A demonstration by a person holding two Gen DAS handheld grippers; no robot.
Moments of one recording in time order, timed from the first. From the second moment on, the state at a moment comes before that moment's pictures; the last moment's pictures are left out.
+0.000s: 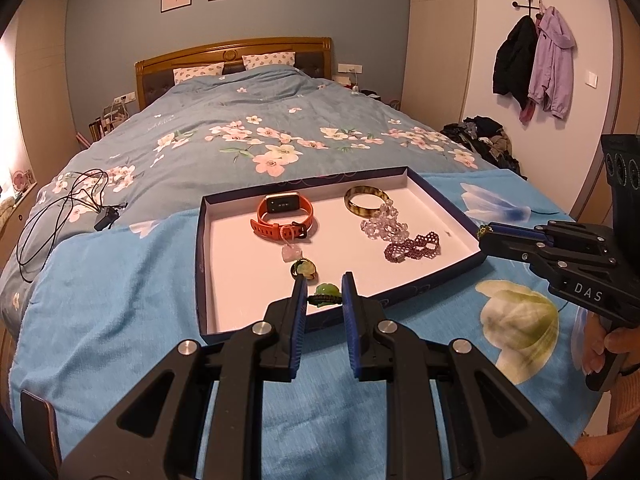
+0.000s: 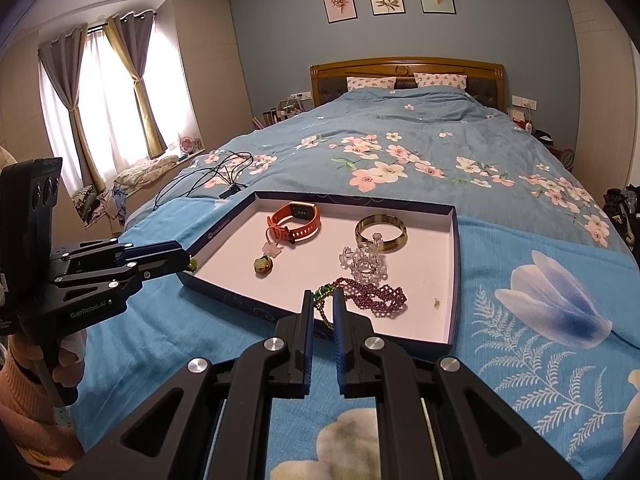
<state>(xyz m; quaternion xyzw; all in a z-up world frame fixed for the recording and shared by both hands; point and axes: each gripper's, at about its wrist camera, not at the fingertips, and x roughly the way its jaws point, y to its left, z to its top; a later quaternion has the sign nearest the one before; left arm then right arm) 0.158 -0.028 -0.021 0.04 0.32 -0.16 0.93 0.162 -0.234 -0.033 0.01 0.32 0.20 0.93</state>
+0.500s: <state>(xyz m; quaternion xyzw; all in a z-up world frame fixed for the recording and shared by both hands) 0.172 -0.028 -0.022 0.04 0.33 -0.16 0.93 0.178 -0.234 -0.030 0.01 0.32 0.20 0.93</state>
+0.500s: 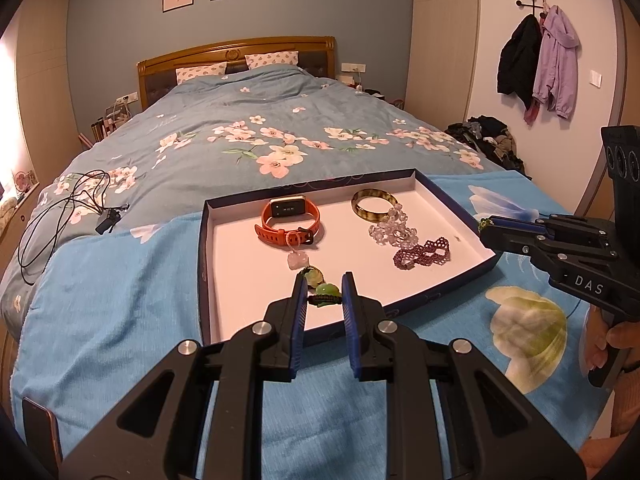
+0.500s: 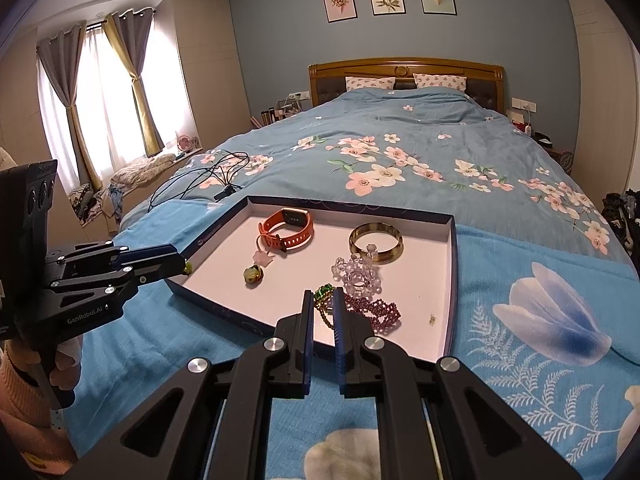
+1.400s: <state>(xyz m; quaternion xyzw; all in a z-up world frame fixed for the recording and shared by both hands) 0.193 -0.032 -0.027 0.05 0.33 -0.15 0.93 0.197 -0.234 -0.035 0.00 0.32 0.19 0.93</state>
